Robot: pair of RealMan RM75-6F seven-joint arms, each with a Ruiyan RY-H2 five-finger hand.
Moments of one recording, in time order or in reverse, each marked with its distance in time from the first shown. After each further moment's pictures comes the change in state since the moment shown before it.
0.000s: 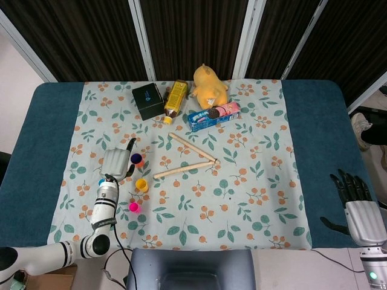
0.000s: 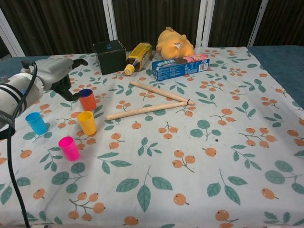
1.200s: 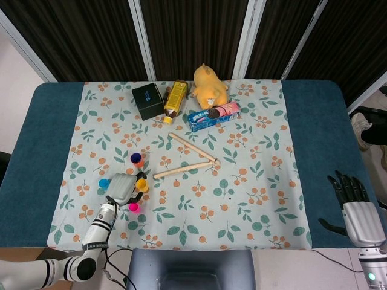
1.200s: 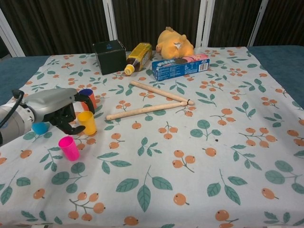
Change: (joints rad) left arm 0.096 0.092 0.142 -0.204 0.119 -0.070 -0.146; right arm -0.001 0.000 -0.008 -0.006 -0.009 -0.007 -0.010
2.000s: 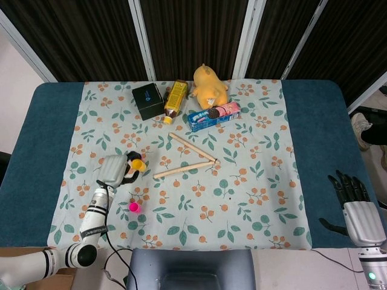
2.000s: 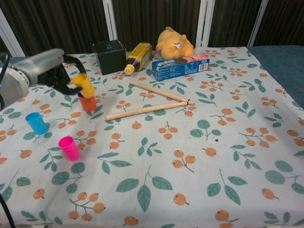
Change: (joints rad) left arm -0.010 0.018 -0.156 0.047 0.008 0.044 -0.139; right arm 0.001 0.002 0.003 -0.002 0.007 -0.005 0.001
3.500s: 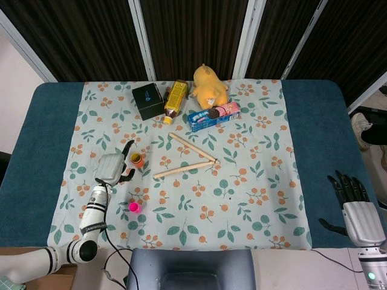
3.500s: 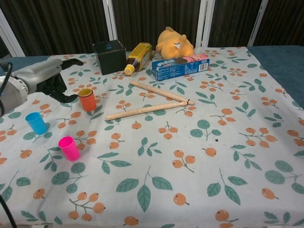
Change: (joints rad) left arm 0.007 -0.013 0.030 0.073 -0.002 -0.041 0.007; right arm 0.000 -0.002 -0.002 -0.001 -0.001 -0.004 -0.006
